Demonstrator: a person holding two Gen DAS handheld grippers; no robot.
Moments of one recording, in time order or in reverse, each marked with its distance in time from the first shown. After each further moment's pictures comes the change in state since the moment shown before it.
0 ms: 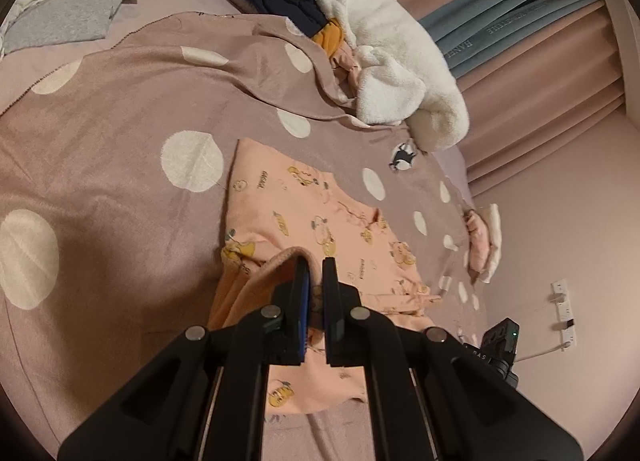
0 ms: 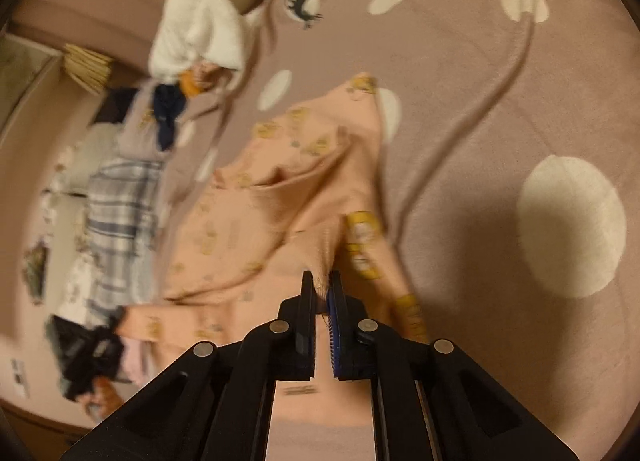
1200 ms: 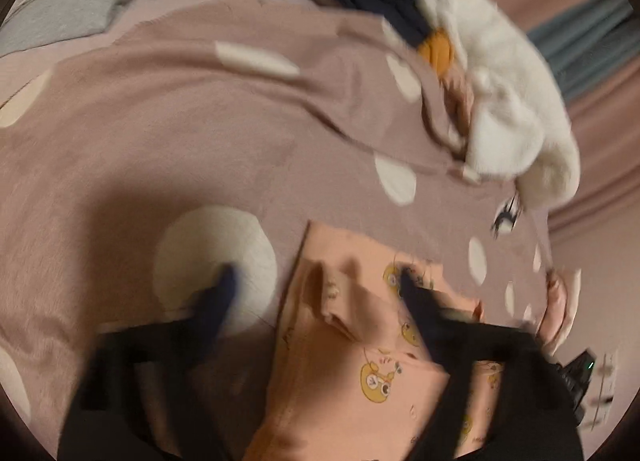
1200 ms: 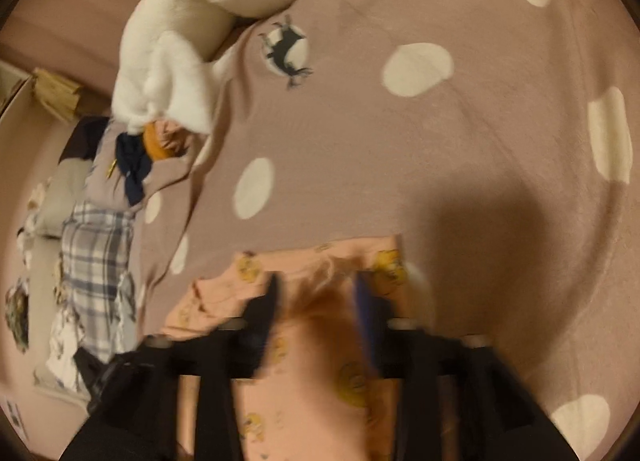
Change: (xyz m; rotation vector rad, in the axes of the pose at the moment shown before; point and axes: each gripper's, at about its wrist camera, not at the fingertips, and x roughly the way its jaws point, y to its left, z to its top) left arm 0.101 0.049 0.078 -0.126 -0.097 0.286; right arm 0.041 0.001 0.118 0.032 -0.059 -0.119
